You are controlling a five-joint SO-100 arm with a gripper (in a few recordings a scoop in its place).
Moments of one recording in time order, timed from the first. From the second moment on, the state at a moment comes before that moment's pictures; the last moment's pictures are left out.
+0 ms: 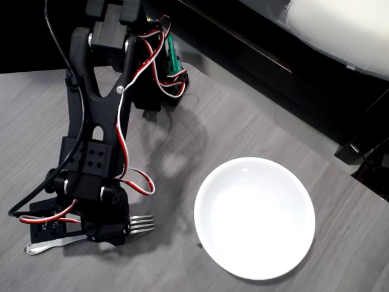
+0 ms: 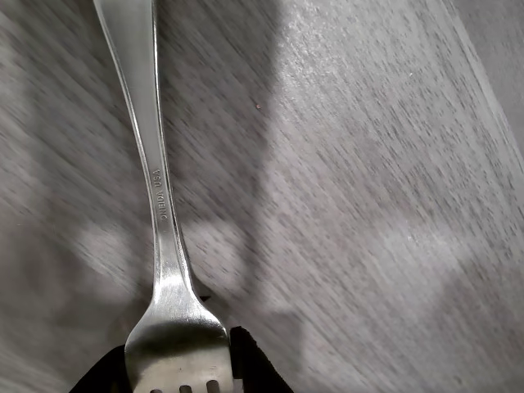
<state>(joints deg) 9.8 76.9 100.2 62.8 -19.2</state>
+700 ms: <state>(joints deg) -9.1 108.0 100.2 79.5 -14.2</state>
